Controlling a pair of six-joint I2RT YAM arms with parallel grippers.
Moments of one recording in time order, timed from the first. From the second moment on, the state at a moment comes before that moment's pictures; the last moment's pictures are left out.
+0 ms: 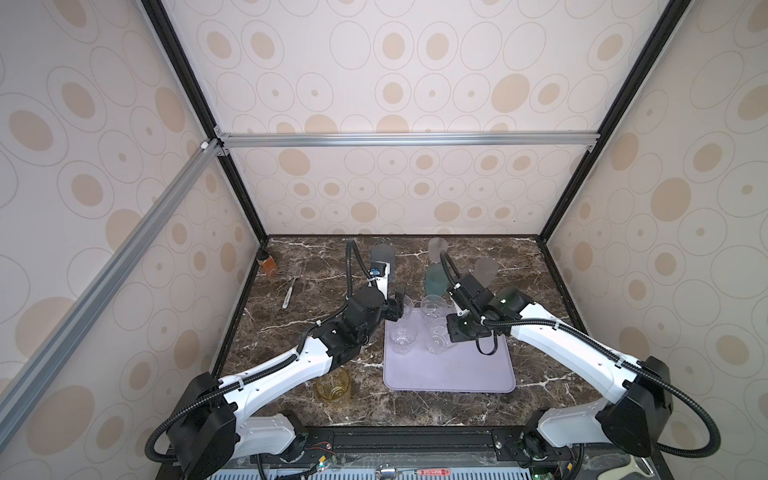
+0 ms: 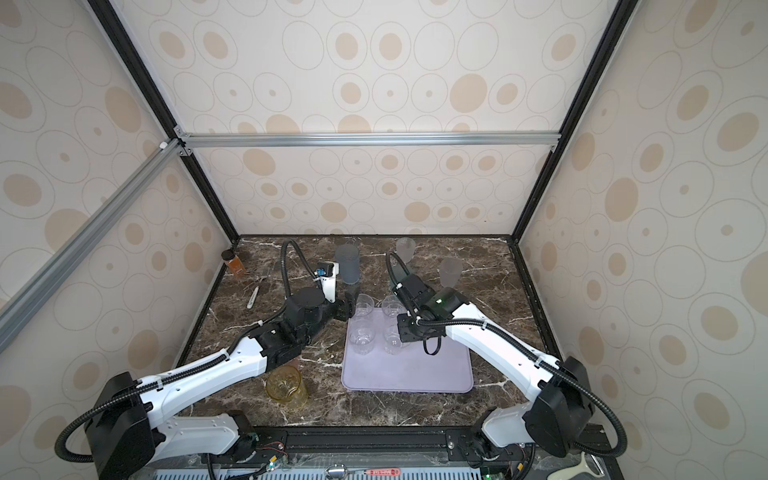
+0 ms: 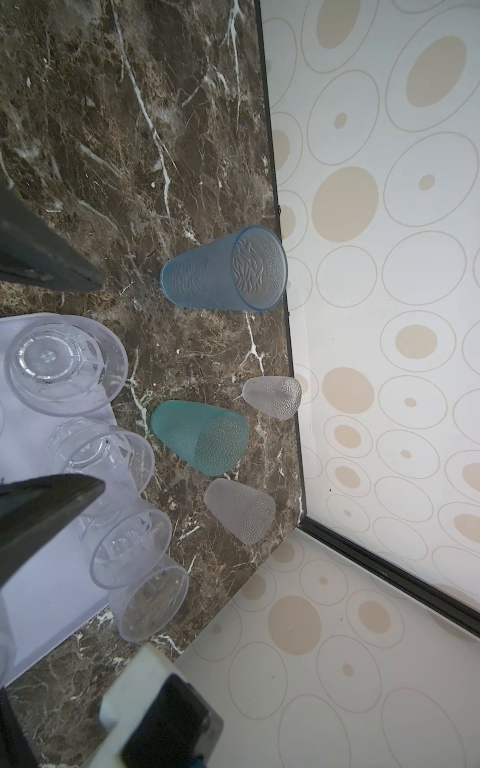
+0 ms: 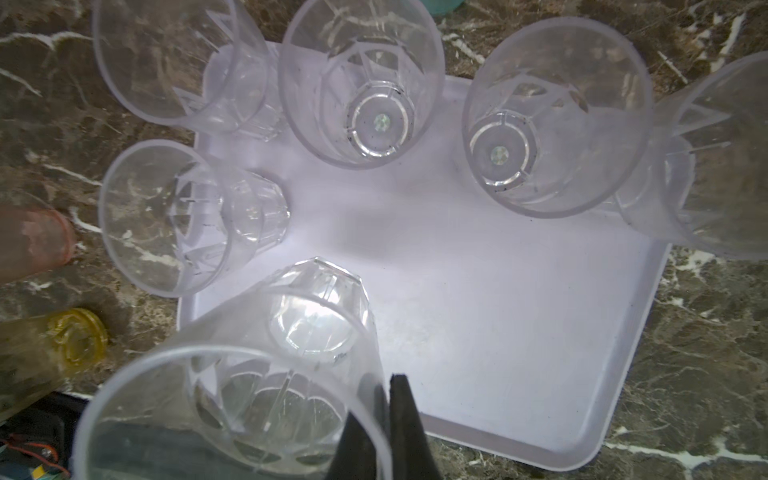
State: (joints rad) left arm -0.81 1.25 0.84 0.10 -0.37 -0.32; right arm 0.70 1.39 1.18 -1.01 0.08 0.53
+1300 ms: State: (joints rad) left arm -0.81 1.32 0.83 0.10 -0.36 -0.32; right arm 0.71 1.64 1.17 -0.86 0.18 0.51
